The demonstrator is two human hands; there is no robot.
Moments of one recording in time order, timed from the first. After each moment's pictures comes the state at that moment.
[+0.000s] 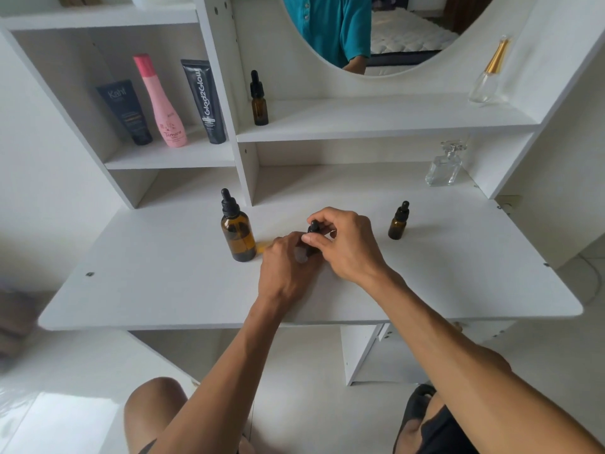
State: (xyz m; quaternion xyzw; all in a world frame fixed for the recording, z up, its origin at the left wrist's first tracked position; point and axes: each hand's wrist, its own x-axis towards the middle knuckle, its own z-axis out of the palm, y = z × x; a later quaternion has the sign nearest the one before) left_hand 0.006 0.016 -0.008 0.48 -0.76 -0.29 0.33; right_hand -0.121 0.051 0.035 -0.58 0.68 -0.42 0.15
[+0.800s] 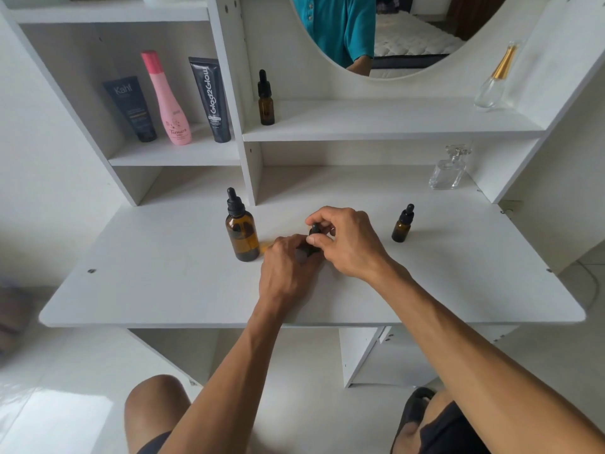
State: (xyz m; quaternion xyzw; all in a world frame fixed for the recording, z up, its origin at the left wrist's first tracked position) left_hand 0.006 0.009 -0.018 0.48 -0.74 -0.31 0.36; right_hand -0.122 0.045 0.045 -0.61 0.69 -0.34 0.16
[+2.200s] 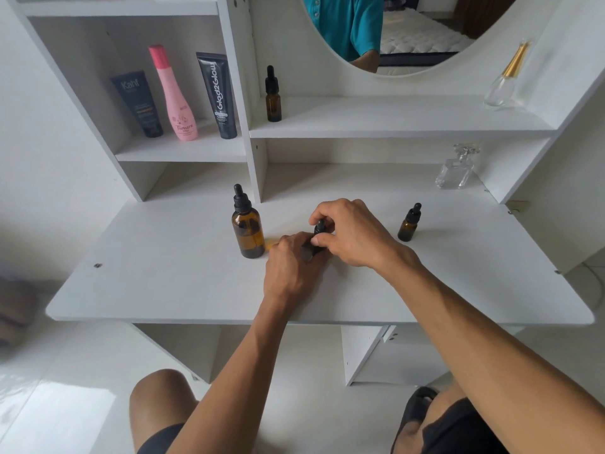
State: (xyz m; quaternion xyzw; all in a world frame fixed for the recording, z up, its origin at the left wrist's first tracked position) left_hand 0.006 0.010 -0.018 0.49 -0.73 -0.30 0.36; right_hand -0.120 0.040 0.068 -0.65 0.70 -0.23 0.17
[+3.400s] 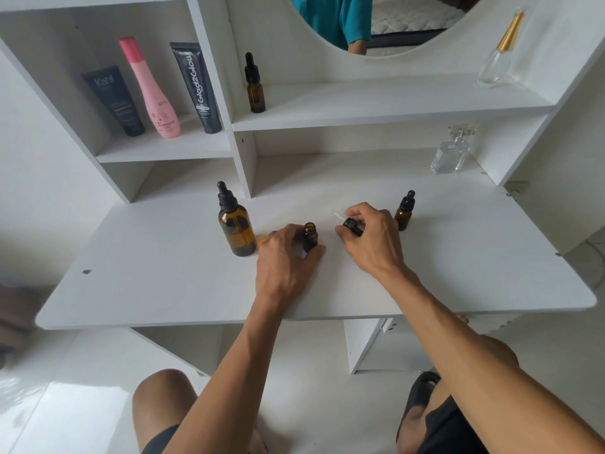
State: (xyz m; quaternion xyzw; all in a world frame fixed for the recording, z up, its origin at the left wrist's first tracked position) left_hand 0.005 0.015 -0.010 0.51 -0.74 -0.26 0.36; right_hand -0.160 0.044 -0.013 -0.51 0.75 -0.42 0.08
